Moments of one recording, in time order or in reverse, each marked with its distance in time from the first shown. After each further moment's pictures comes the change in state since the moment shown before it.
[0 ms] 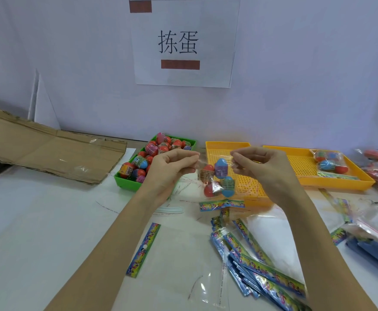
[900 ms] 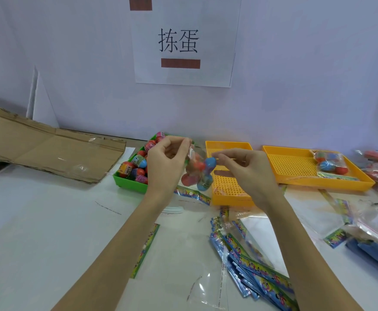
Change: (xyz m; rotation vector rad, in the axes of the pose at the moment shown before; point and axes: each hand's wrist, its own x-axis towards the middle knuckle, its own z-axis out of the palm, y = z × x) left_hand -0.005 0.008 0.020 0.332 0.350 0.343; right_hand 0.002 0.009 0.035 -0.151 -0.023 -0.100
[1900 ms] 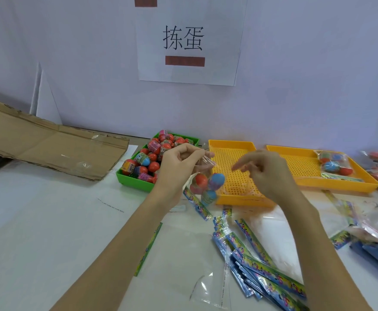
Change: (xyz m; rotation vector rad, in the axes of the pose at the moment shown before) left_hand -0.005 -0.001 0.005 -0.256 -0.236 -0.271; right_hand 0.003 0.008 -0.036 -0.612 -0.027 -0.063
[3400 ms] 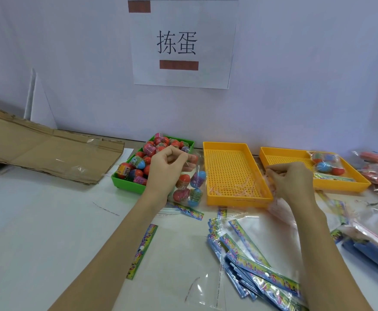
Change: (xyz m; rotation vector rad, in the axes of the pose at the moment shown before) left_hand 0.011 -0.013 -0.015 0.193 0.108 0.064; right_hand -0.004 0.055 -0.018 -0.130 0.270 0.336
